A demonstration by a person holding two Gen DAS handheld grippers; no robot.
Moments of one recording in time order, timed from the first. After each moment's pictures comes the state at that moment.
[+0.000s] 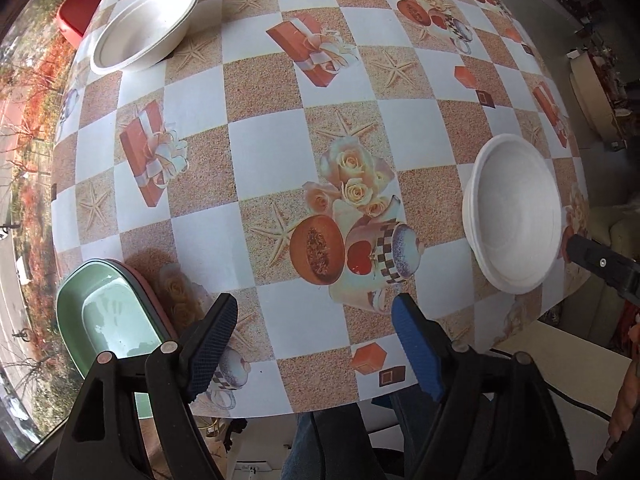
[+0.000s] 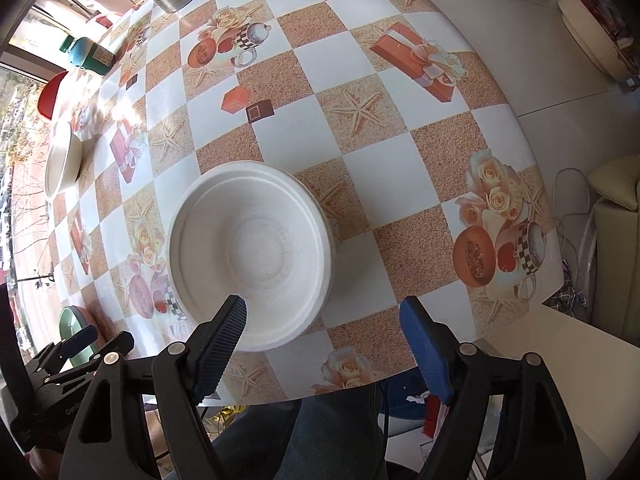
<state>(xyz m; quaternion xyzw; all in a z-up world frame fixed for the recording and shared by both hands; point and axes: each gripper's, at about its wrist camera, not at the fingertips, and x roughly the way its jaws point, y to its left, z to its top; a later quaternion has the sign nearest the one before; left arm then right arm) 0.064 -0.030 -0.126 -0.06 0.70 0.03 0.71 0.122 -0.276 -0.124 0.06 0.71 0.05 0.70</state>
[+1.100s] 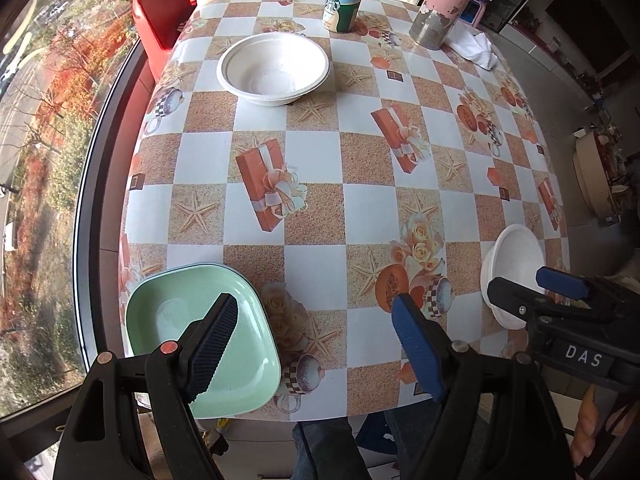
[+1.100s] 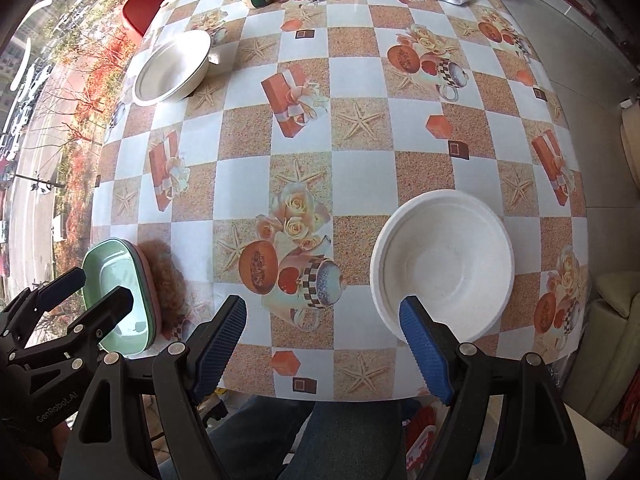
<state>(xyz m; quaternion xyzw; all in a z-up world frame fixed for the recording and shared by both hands) 0.033 0.063 -0.065 -0.14 0.62 0.09 0.76 0.108 -0.114 -0.086 -0.07 0.68 0.16 0.71</state>
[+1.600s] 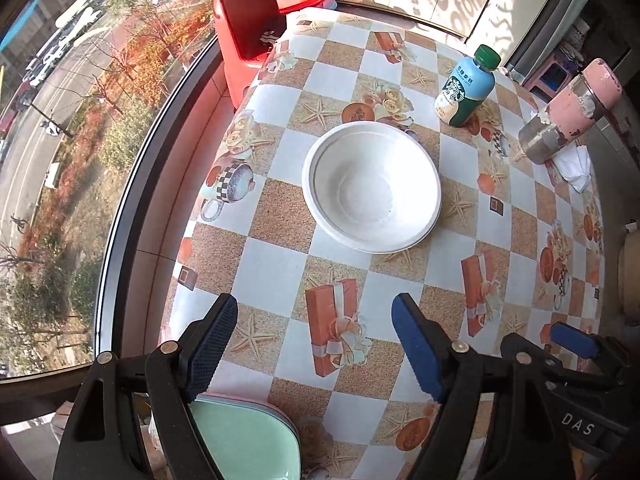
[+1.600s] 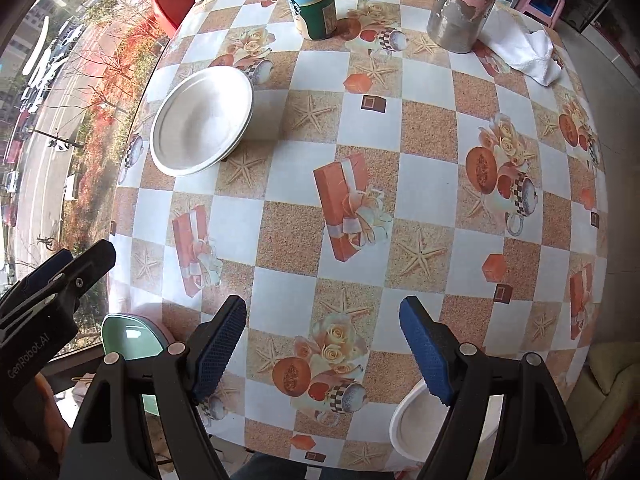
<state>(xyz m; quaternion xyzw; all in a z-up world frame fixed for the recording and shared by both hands) 0.148 0.146 -0.072 -0.18 0.60 0.23 0.74 0.229 -0.025 -0.091 -0.11 0.68 0.23 0.69</state>
